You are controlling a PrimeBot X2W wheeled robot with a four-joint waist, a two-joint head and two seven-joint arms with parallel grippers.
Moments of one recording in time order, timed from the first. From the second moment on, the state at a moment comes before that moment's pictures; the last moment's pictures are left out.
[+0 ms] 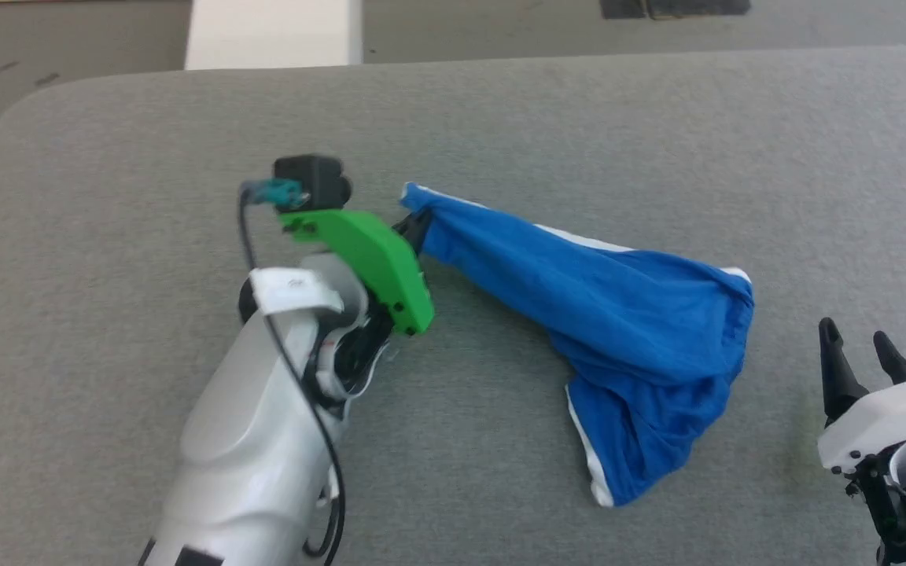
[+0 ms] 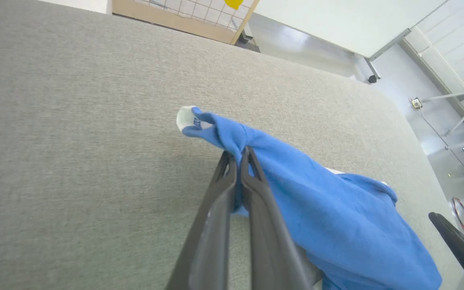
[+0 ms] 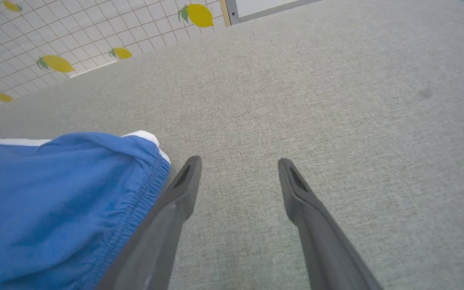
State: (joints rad) left arm -0.63 0.07 -0.38 0.38 -0.71 0.07 0.34; right arm -0.15 -0.05 -0.31 0.16 0.25 0.13 0.19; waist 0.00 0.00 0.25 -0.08
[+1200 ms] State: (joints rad) left arm -0.34 0.32 -0.43 0.11 -0.59 0.20 0.52; right arm -0.11 -0.05 -0.28 0.12 0.24 0.13 0.23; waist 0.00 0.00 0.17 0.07
